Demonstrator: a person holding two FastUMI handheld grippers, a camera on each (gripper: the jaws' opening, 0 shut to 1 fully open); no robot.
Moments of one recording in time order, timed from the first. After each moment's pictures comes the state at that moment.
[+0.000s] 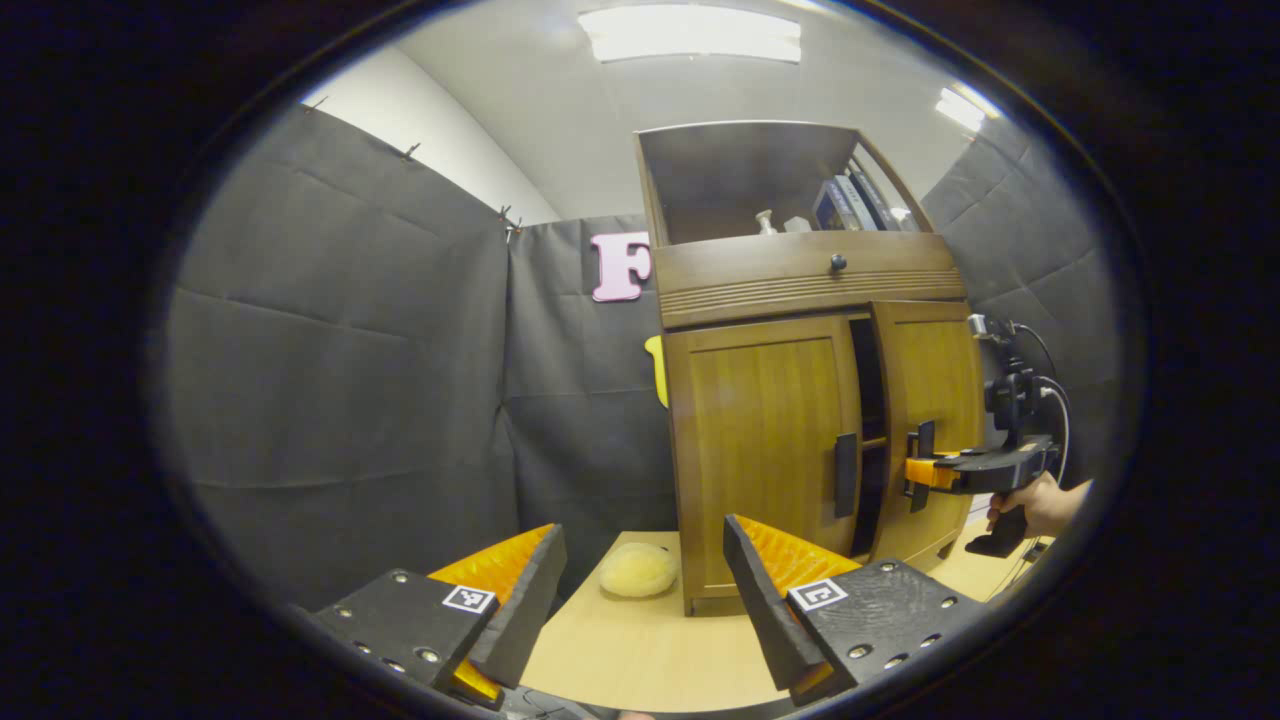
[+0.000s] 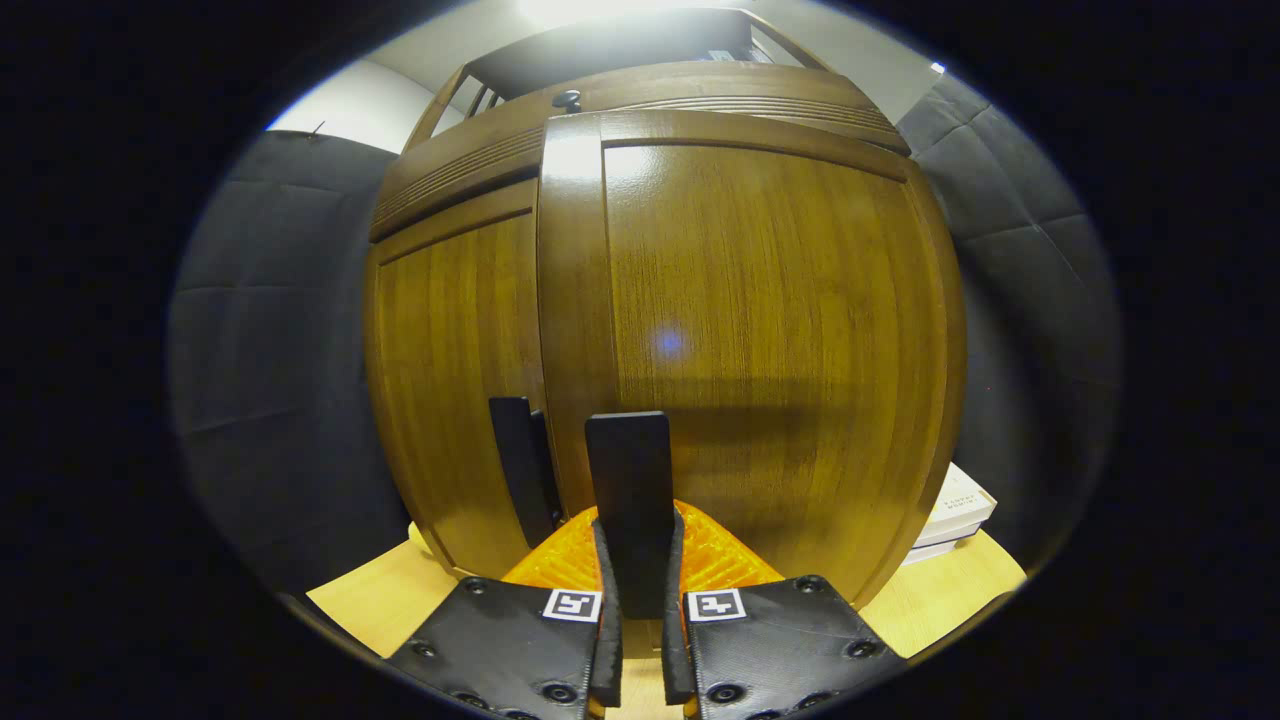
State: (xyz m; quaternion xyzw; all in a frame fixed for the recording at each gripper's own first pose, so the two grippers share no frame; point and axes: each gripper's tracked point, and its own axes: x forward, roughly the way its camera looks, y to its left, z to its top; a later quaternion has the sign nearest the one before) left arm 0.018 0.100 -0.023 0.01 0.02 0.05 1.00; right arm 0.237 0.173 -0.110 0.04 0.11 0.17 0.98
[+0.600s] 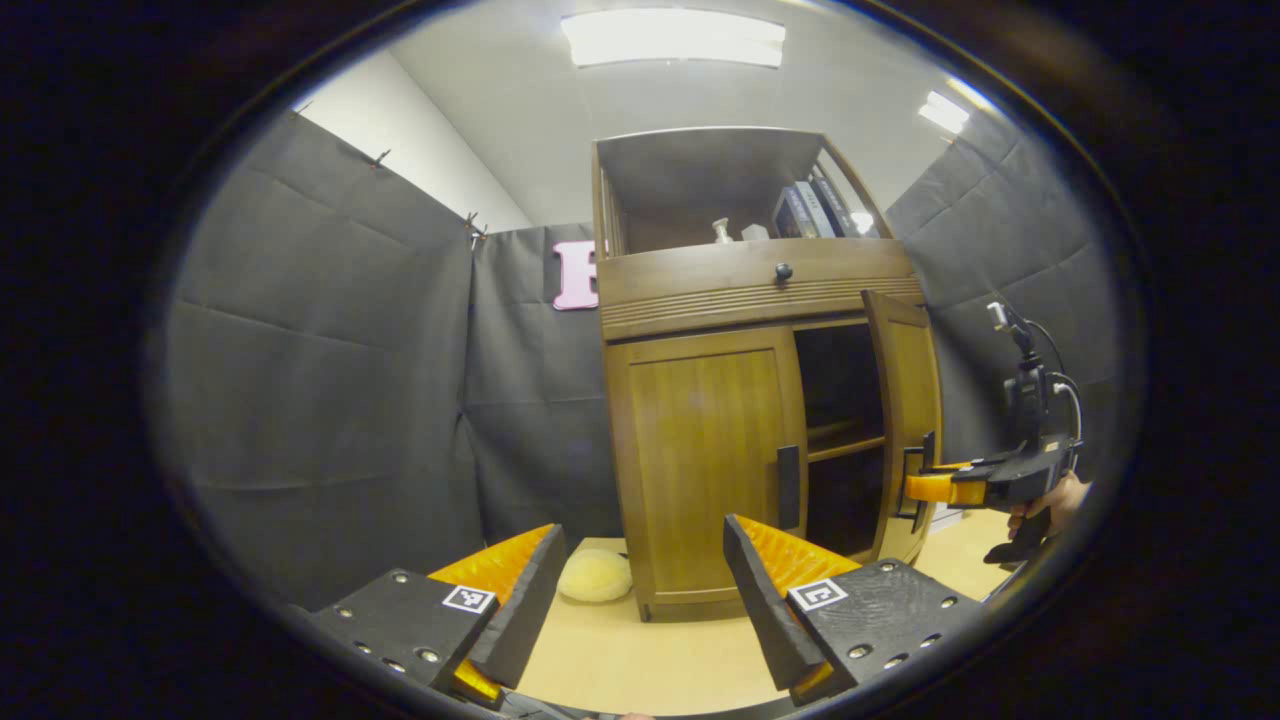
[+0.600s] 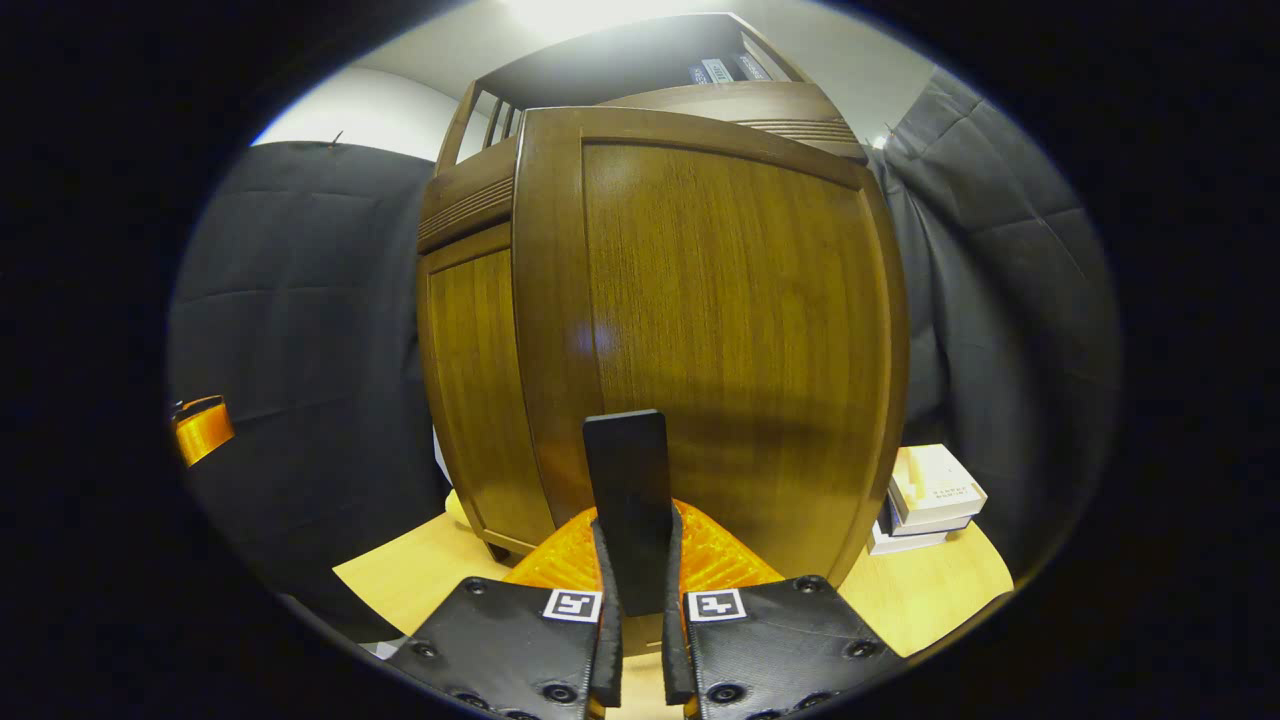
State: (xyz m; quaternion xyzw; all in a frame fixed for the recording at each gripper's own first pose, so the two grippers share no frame) left arm 0.013 0.089 -0.016 0.01 0.01 0.00 1.00; right arm 0.172 0.122 -0.103 0.04 0.12 0.22 0.97
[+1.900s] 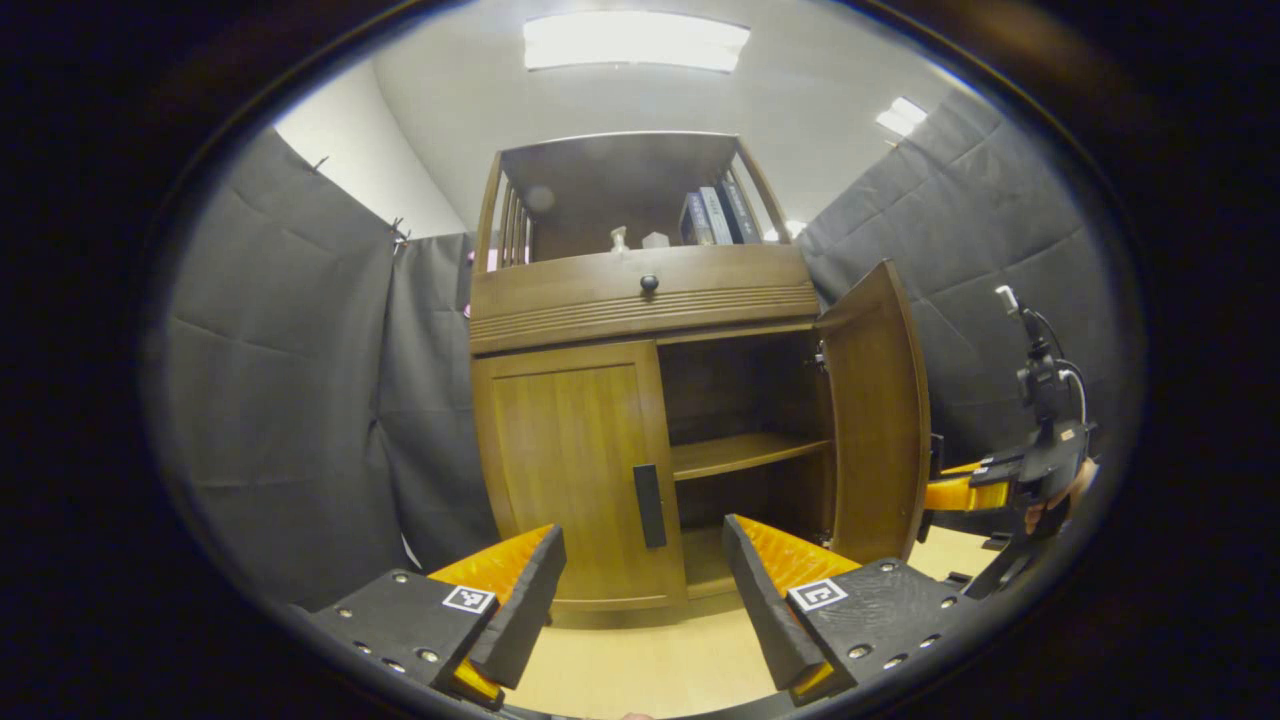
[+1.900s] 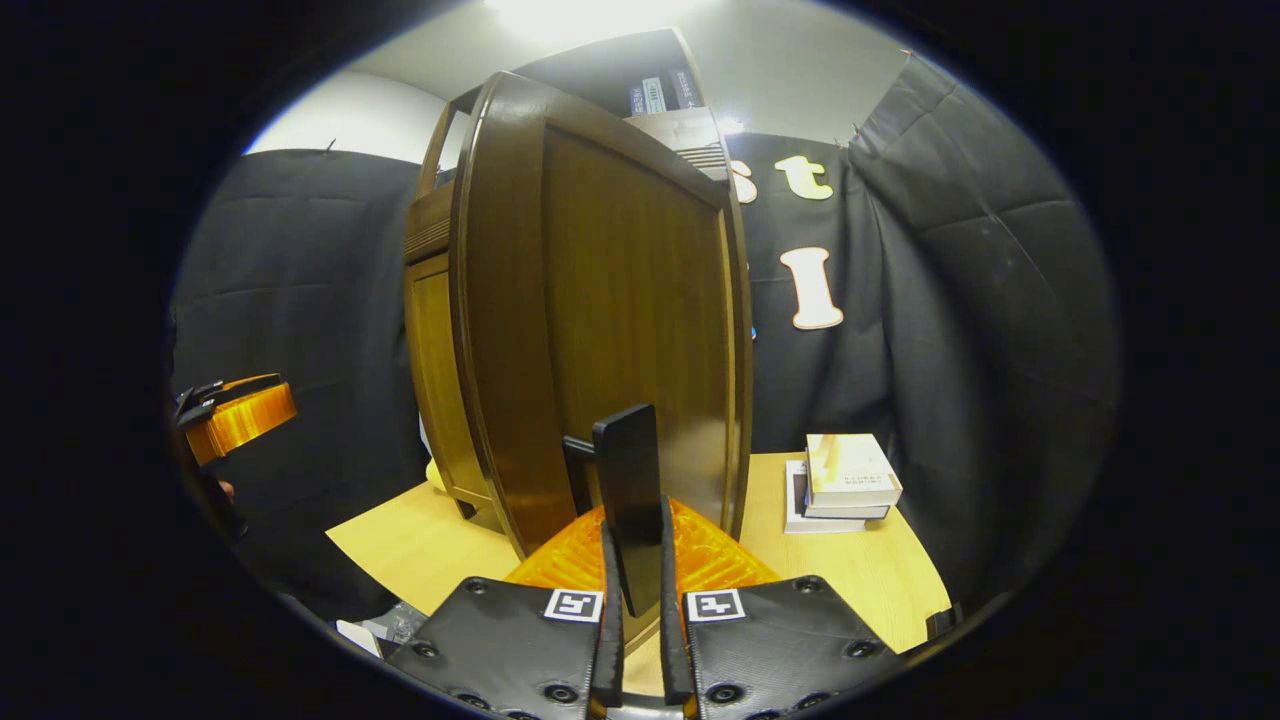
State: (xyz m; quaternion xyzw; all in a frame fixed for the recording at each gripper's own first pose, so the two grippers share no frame) left arm 0.021 0.053 -0.006 0.02 0.00 -0.09 1.00; right arm 0.119 -0.023 -0.101 0.03 0.14 0.20 0.97
